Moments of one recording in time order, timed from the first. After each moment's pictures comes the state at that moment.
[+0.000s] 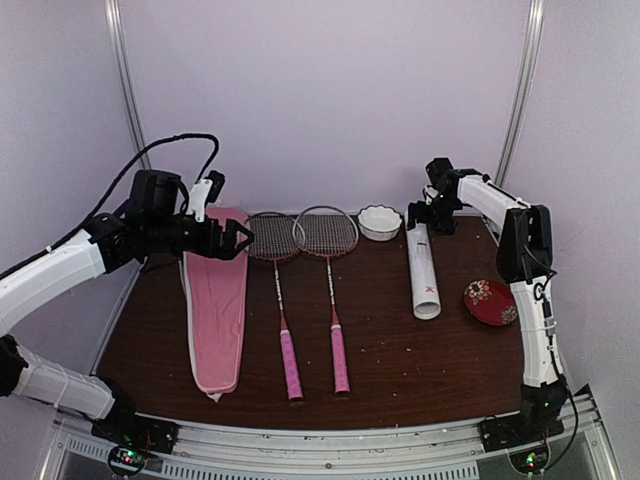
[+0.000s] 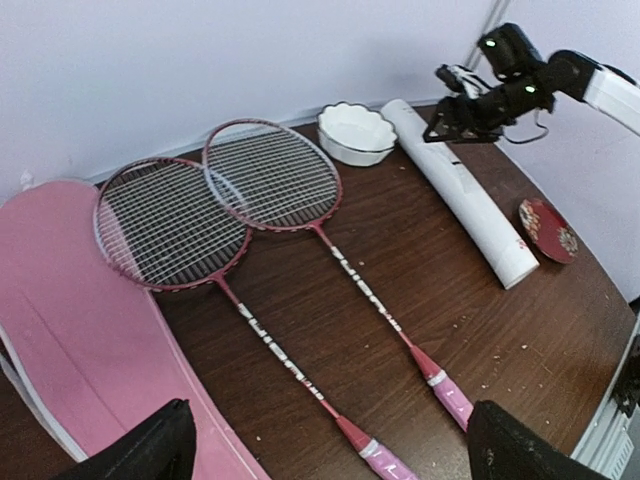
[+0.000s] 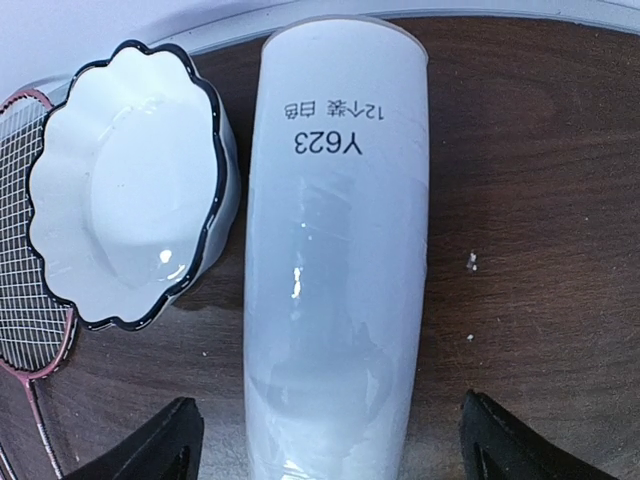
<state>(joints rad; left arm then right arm) -0.58 1.22 1.10 -0.38 0.13 -0.19 0.19 2.44 2.29 -0.92 -0.04 0.31</state>
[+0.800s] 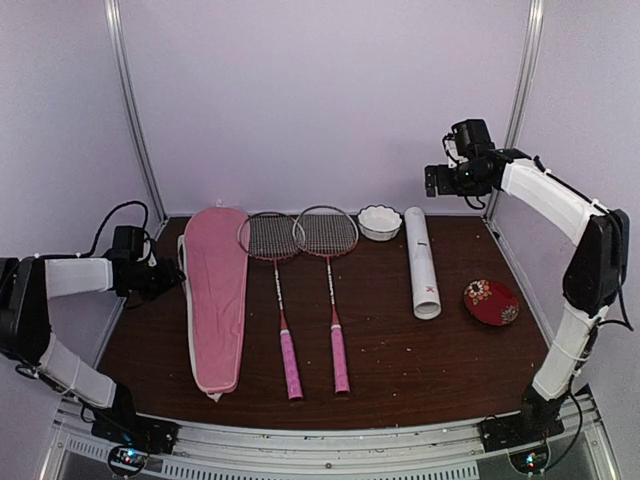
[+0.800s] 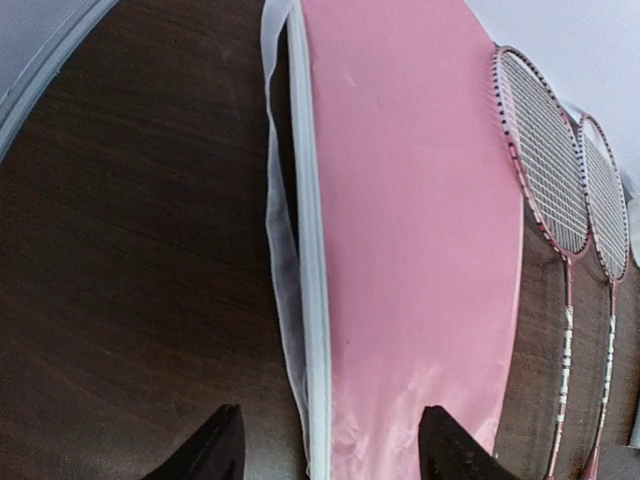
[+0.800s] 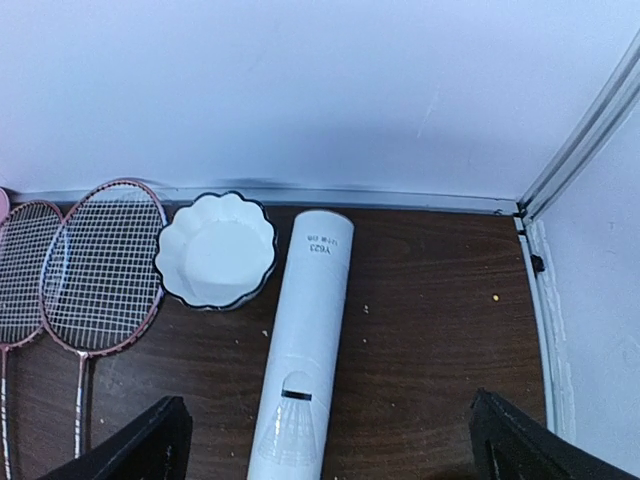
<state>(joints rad) -0.01 1.40 0.72 -0.15 0.16 -0.47 0.27 1.83 1.82 -0.65 0.20 0.16</state>
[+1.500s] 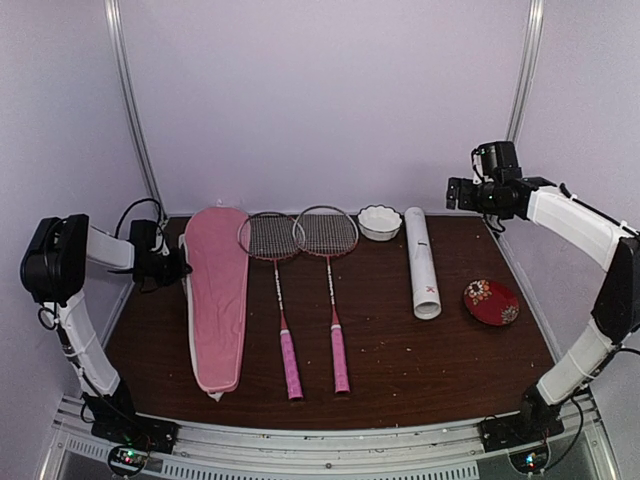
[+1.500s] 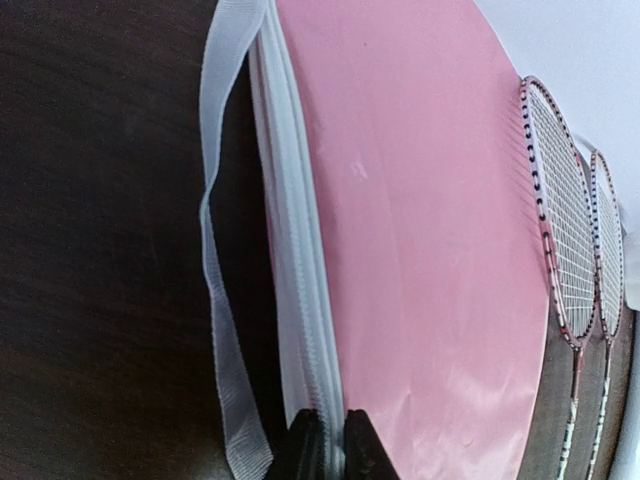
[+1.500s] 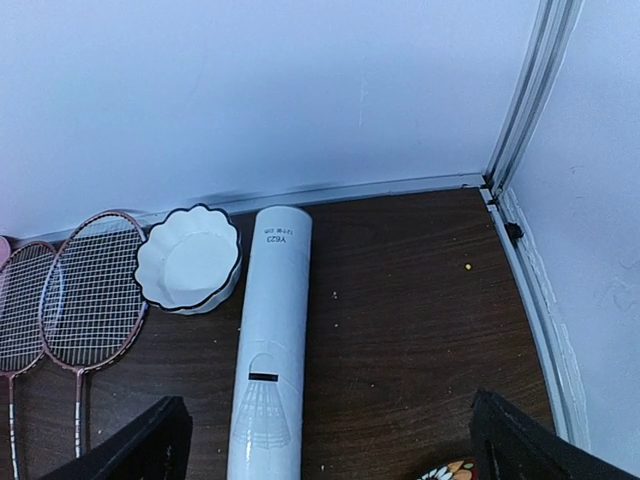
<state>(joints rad) 0.06 1.87 0.97 0.07 0.32 -0.49 0.23 1.56 1.39 -0.40 0.24 0.25</state>
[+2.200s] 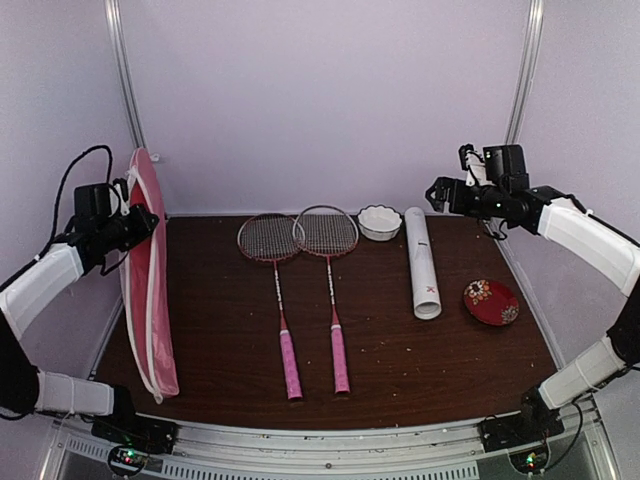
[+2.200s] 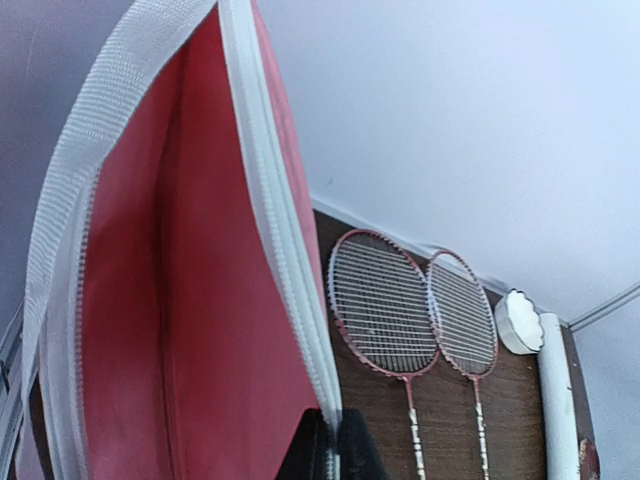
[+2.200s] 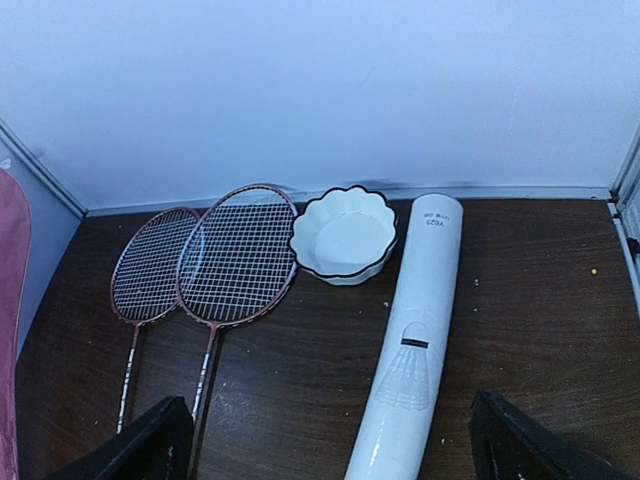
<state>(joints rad) 0.03 1.19 0.91 -0.15 0.20 -0.48 0.31 1.41 1.27 -0.33 -0.01 0.29</state>
